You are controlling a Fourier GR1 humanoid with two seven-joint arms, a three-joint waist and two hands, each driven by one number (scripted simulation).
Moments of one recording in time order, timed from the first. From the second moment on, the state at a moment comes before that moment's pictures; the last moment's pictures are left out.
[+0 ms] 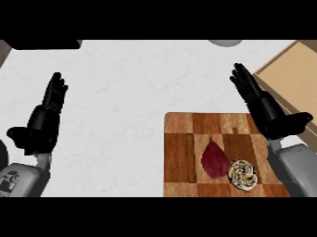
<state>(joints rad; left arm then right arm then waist) -0.19 0.39 -0.23 -1.45 0.23 0.37 -0.13 -0.34 -0.37 0.26 -1.35 -0.32 -0.03 -0.19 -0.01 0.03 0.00</state>
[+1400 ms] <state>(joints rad) -0.20 0.43 -0.39 -1.51 0.21 0.17 0.00 0.37 -0.68 0.52 -1.75 0.70 -0.63 0.38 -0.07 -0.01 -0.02</state>
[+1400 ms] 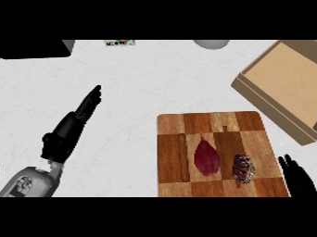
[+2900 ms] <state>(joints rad) -0.24 0.31 -0.32 -1.50 0.10 0.06 0.05 0.22 -0.30 0.60 -2.04 1.04 -0.01 1.01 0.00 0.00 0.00</state>
